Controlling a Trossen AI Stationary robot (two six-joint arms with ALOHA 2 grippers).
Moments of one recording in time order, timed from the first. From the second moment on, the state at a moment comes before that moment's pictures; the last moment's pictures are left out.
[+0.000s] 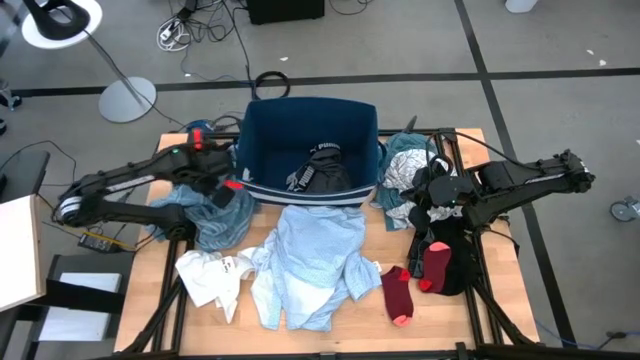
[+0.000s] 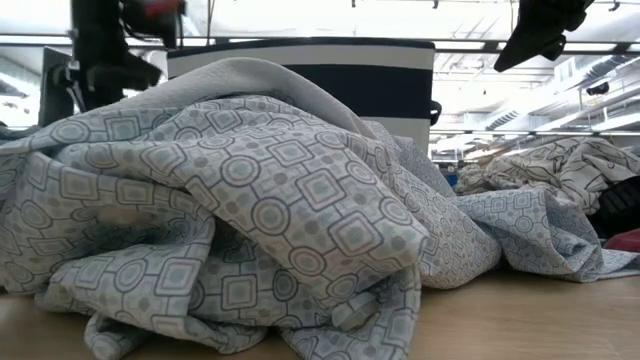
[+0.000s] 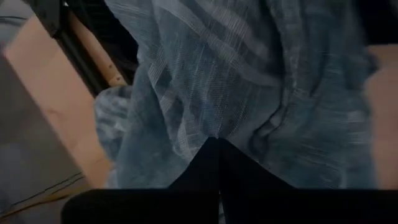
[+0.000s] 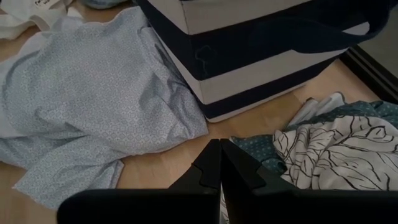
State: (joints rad) left arm 0.39 1.00 0.94 -1.42 -0.30 -0.56; right arm 0.20 0.87 0.96 -0.94 0.44 0.53
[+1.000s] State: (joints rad) left arm 0.34 0.86 1.47 -1.01 -0.24 -0.35; right arm 0.20 0.87 0.96 -0.91 0.44 0.52
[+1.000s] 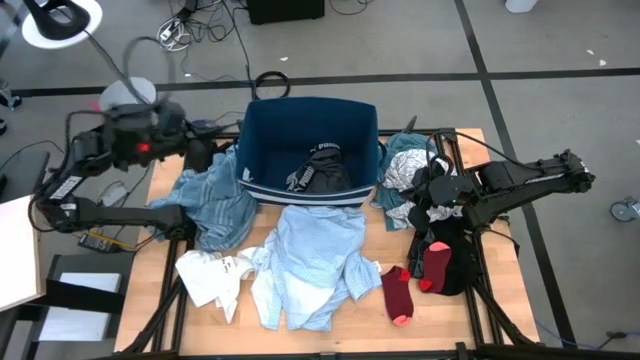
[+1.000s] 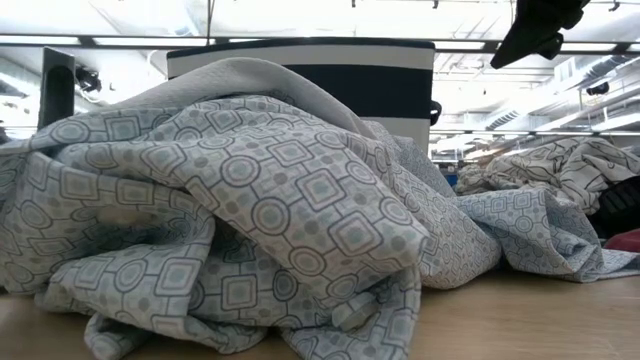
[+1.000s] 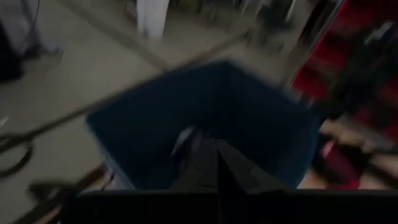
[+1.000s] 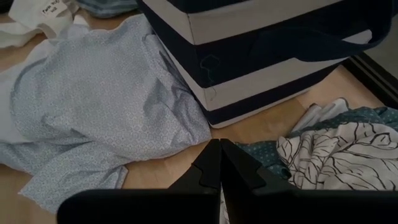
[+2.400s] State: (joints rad) left arm 0.36 0.89 0.83 -1.27 -0.26 -0.53; right arm 0.20 0.88 0.89 -0.84 0.42 0.53
